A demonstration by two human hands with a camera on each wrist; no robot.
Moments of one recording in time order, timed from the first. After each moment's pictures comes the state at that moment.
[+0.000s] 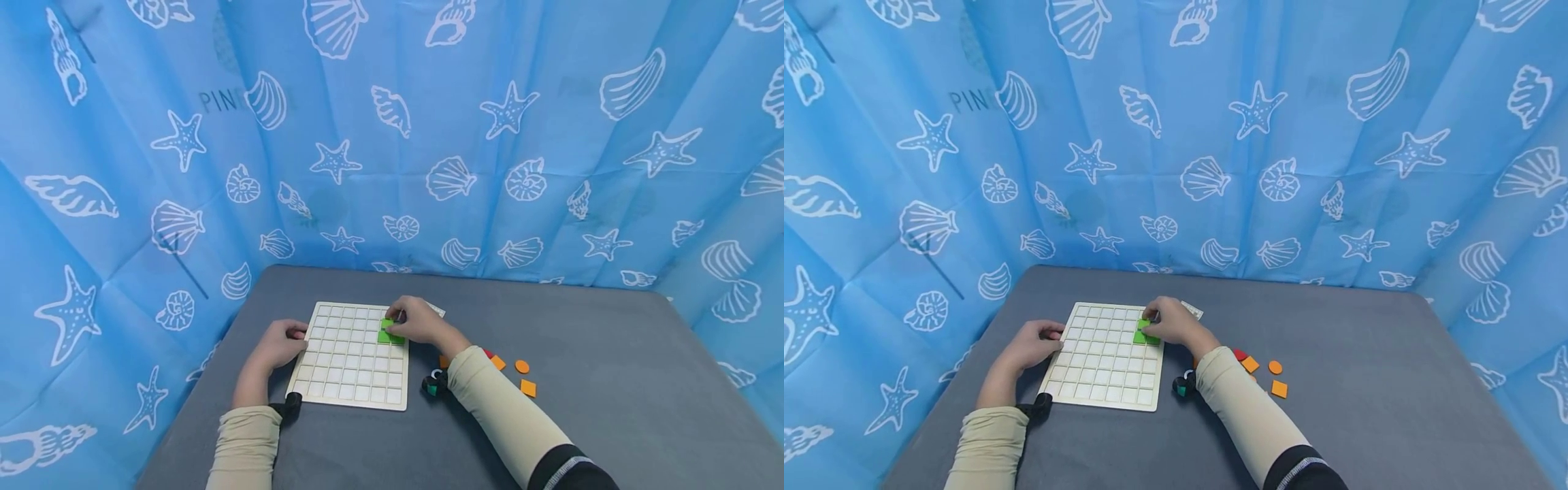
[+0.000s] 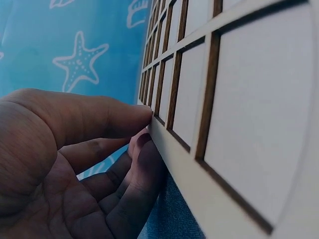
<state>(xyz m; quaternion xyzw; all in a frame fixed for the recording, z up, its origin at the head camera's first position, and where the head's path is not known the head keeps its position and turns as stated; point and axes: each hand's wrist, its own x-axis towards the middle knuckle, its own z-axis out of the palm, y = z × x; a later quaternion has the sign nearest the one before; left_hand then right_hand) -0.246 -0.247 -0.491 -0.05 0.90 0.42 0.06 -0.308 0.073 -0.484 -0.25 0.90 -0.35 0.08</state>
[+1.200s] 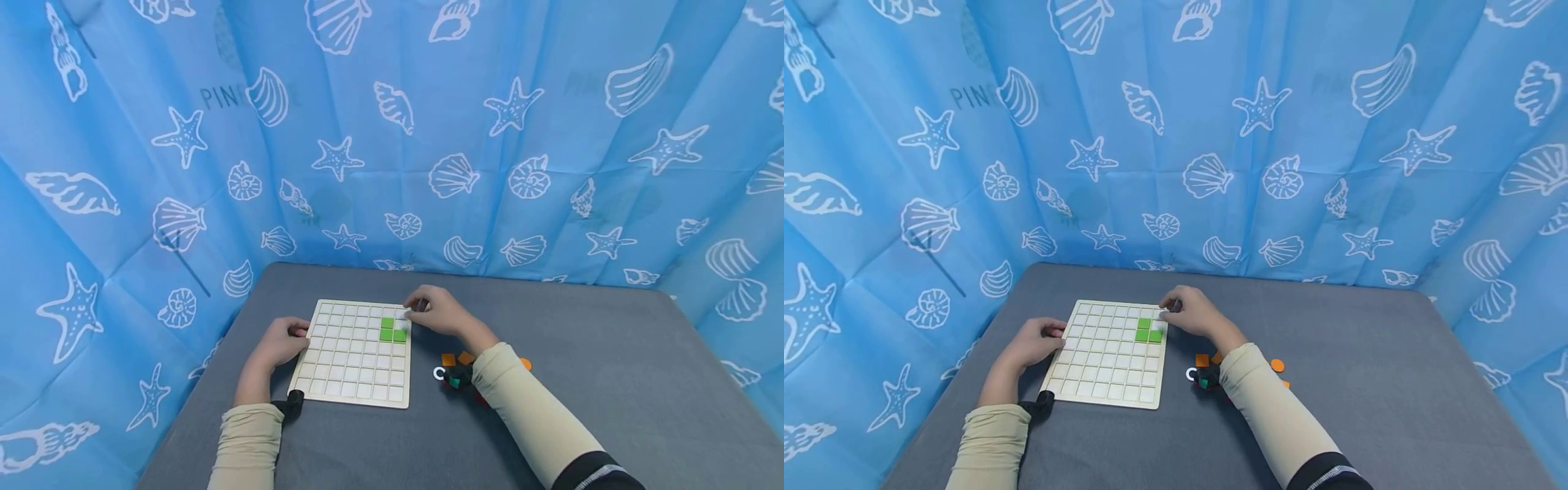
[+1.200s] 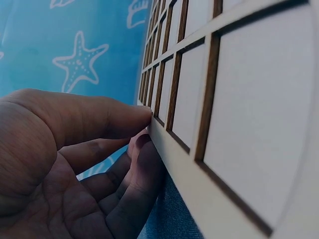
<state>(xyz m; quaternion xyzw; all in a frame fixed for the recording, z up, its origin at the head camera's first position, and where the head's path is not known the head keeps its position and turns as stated) -0.248 -0.249 -0.496 -0.05 0.91 0.41 0.05 -0.308 0.112 -0.466 -0.27 0.89 -0.37 0.04</state>
